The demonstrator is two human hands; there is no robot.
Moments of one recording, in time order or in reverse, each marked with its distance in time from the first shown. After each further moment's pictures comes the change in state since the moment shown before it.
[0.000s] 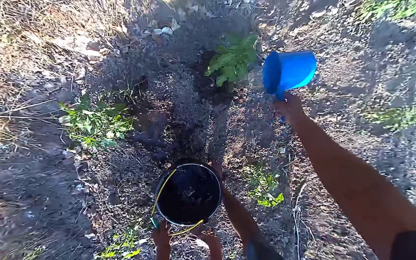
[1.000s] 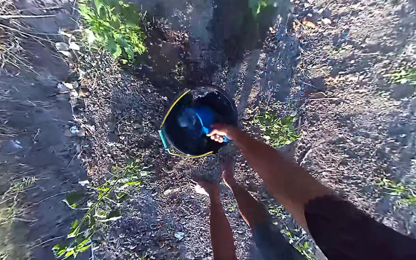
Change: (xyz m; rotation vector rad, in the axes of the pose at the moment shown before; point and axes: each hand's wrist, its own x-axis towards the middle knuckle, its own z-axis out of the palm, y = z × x) left_hand -0.142 -0.180 -0.144 0.500 -0.351 -0.161; right_hand 0.211 0.433 0.336 -0.121 -0.740 -0.020
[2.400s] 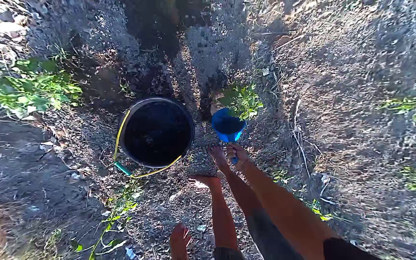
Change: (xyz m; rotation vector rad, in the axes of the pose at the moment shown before) left_hand 0.110 -0.058 0.046 -0.167 0.215 0.248; right_hand -0.073 0.261 0.006 1.842 0.218 -0.425
